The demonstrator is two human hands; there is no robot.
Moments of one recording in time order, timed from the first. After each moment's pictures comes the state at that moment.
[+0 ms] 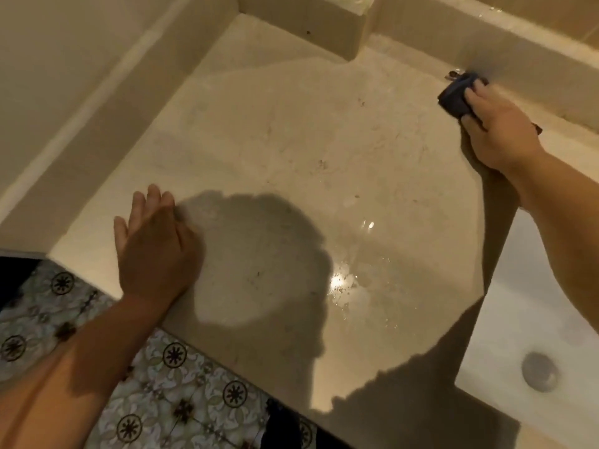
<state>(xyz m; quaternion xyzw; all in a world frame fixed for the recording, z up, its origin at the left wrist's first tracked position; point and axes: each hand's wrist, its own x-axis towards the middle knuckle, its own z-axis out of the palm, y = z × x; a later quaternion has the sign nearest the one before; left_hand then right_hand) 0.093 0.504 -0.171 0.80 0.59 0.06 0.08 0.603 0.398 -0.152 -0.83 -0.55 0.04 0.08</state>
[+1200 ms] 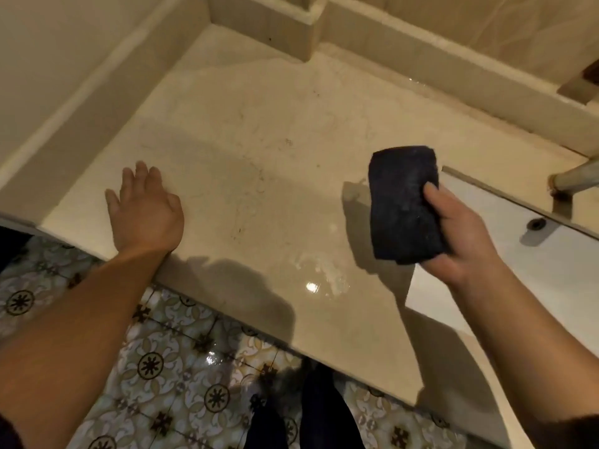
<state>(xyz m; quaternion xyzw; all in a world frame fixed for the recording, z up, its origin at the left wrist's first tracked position) 0.089 0.506 -0.168 0.82 0.56 0.02 0.08 0.387 0.241 -0.054 -0.54 0.00 0.49 0.68</state>
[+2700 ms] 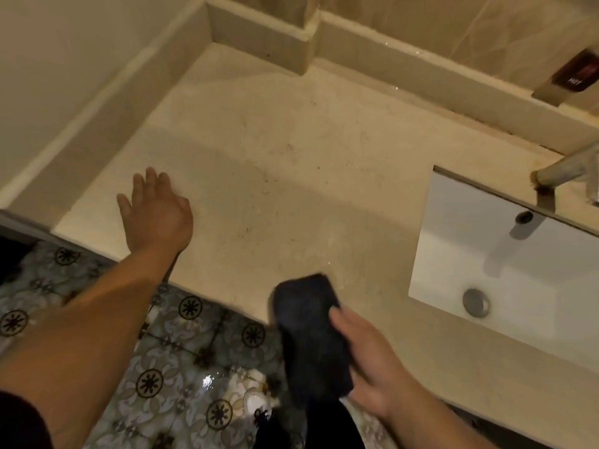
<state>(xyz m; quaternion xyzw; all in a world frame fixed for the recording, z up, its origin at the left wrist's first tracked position) 0.087 0.503 -0.158 0.82 0.56 0.00 0.09 0.213 0.182 -0.097 -0.46 0.10 0.64 0.60</state>
